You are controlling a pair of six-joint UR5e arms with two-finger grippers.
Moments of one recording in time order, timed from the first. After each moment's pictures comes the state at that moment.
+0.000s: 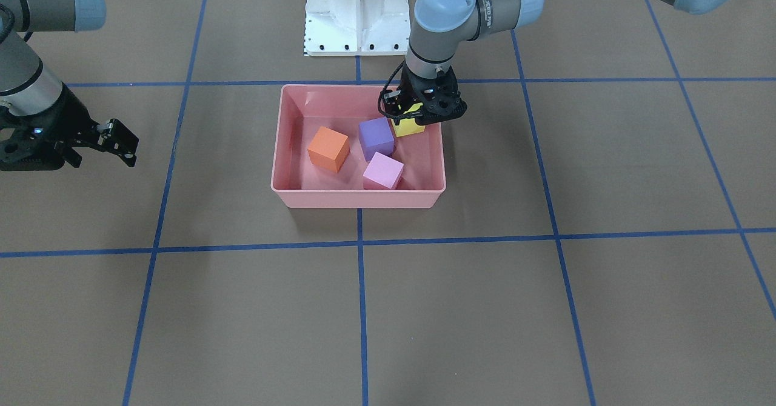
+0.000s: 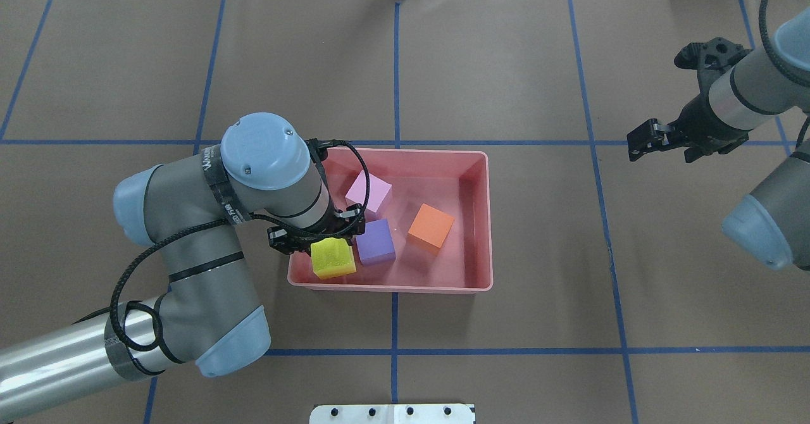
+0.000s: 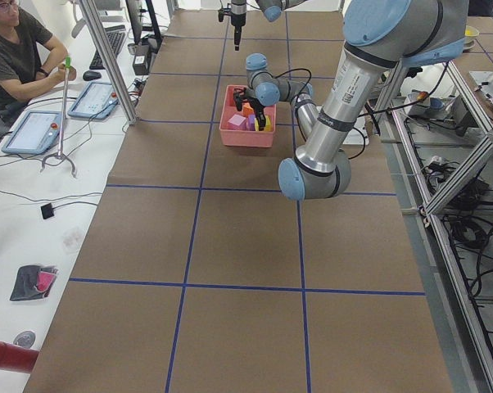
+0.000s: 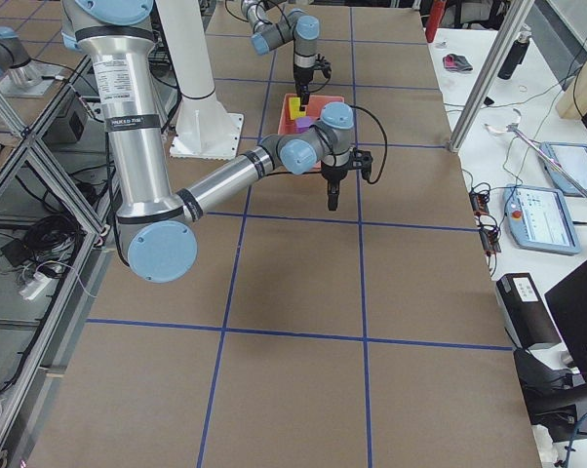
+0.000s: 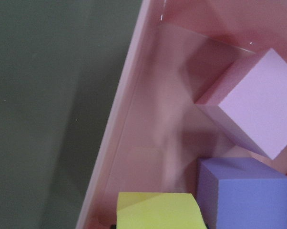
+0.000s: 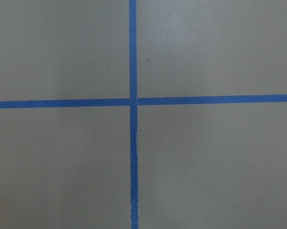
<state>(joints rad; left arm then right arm) -0.50 -2.20 -1.79 -1.52 -1.98 -1.49 0.96 -1.41 1.93 -1.52 2.14 0.85</state>
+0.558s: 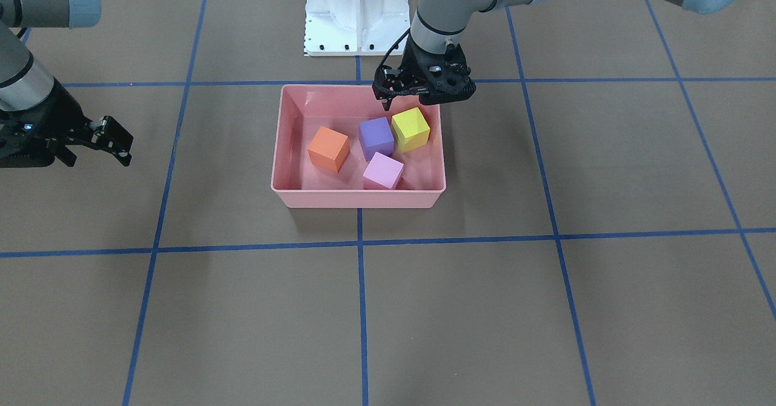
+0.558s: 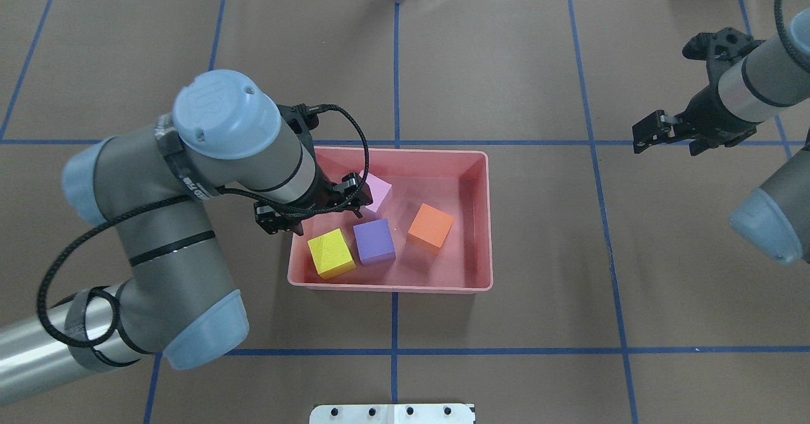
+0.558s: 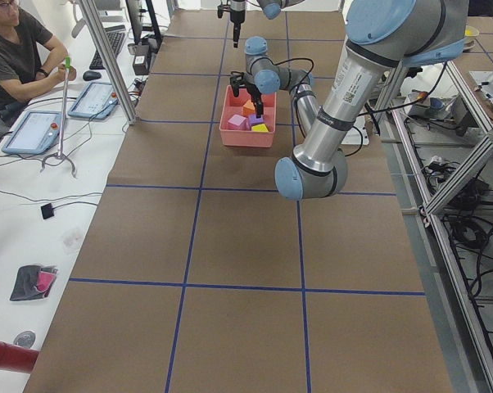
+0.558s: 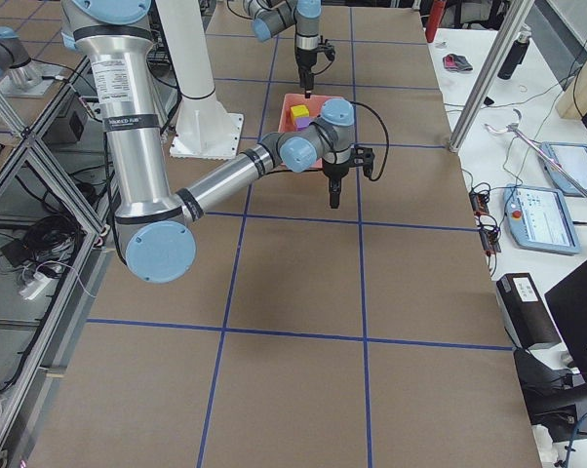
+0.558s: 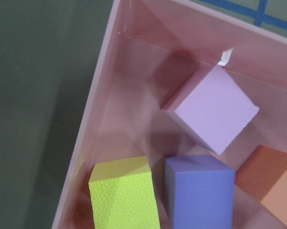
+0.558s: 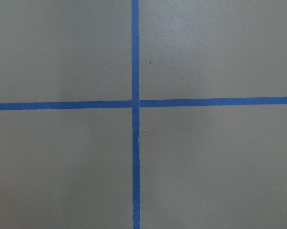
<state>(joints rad) -0.58 -2.20 -1.94 -1.46 -2.01 -1.47 1.00 -1.42 1.96 -1.52 2.15 0.84</state>
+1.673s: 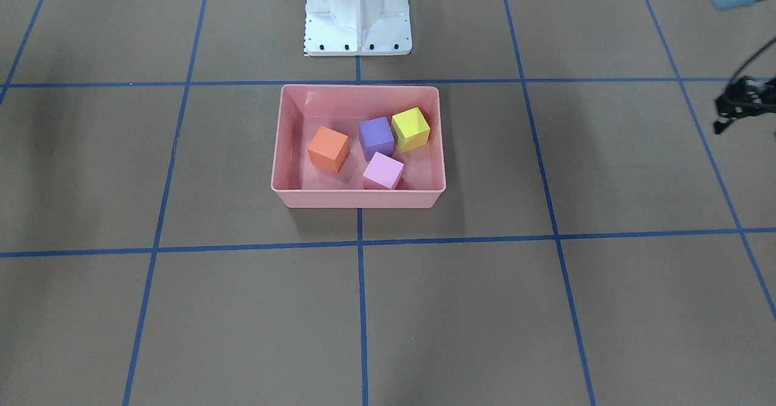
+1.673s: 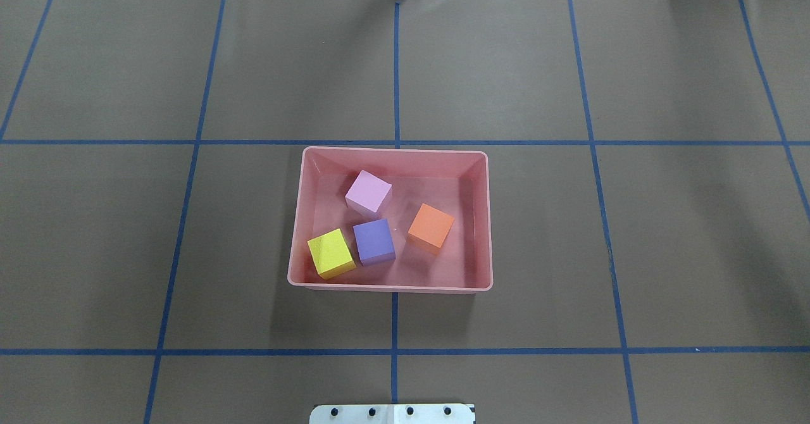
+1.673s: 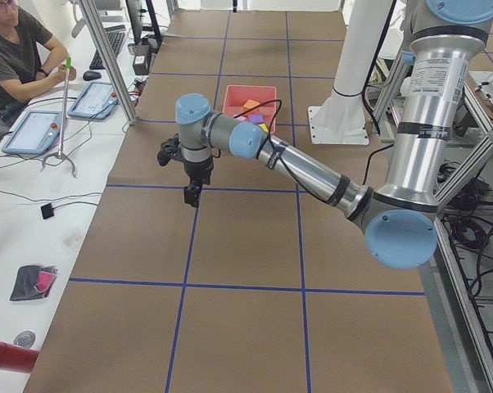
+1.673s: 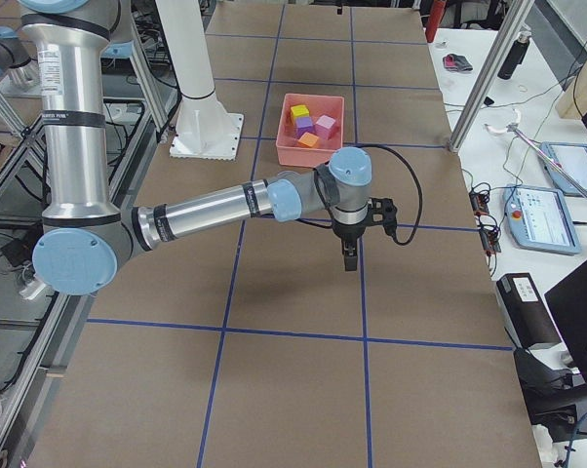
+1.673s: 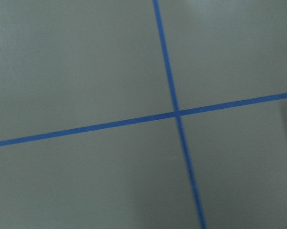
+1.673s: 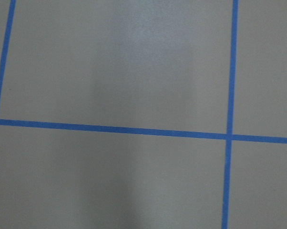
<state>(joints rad) -1.42 -1.70 -1.82 -1.44 -2.29 -0.01 1.44 -1.57 1.81 -1.53 2.29 0.23</state>
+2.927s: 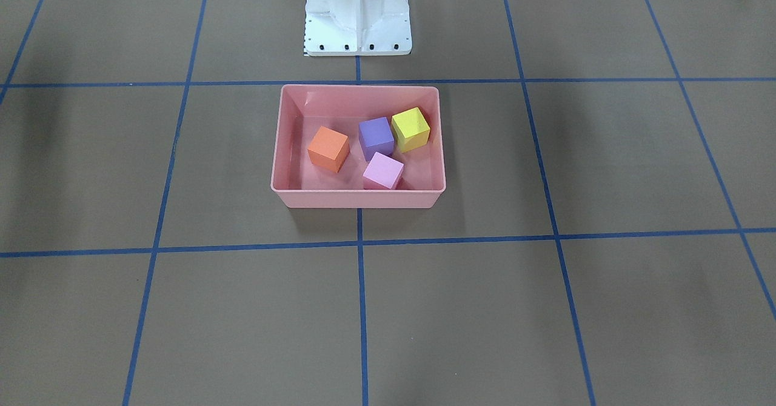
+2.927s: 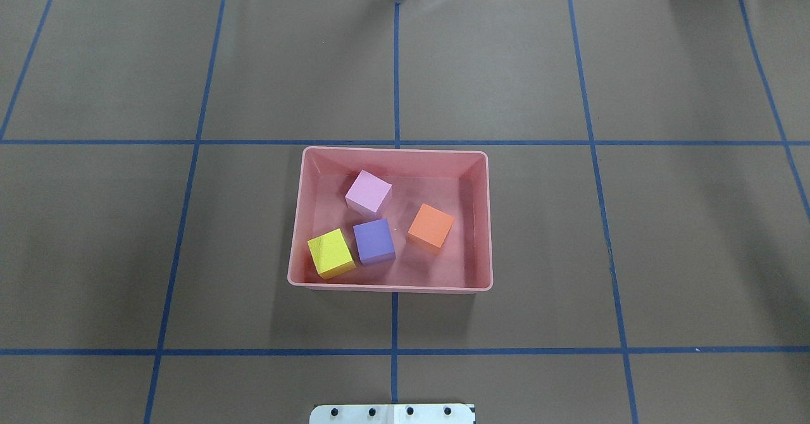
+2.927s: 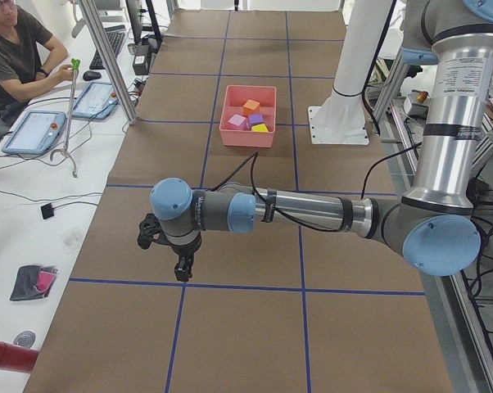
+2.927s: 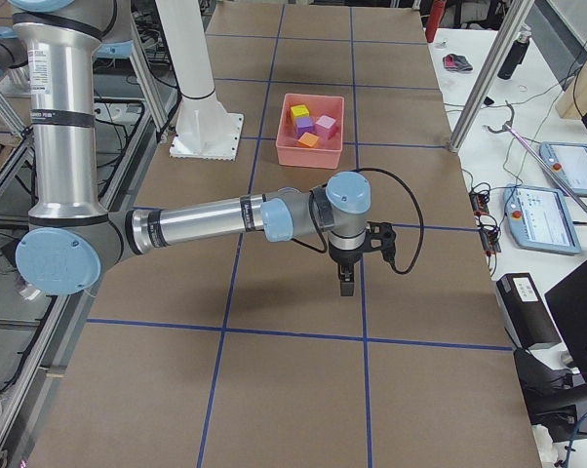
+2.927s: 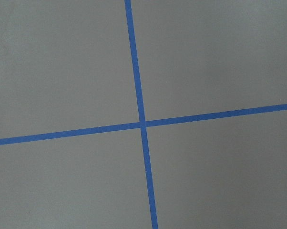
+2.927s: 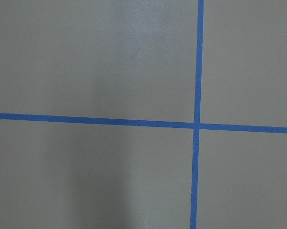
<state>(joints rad) -1.59 -1.67 -1.58 -1.51 -2.37 0.08 1.45 -1.58 1.77 -1.53 2.29 0.21</state>
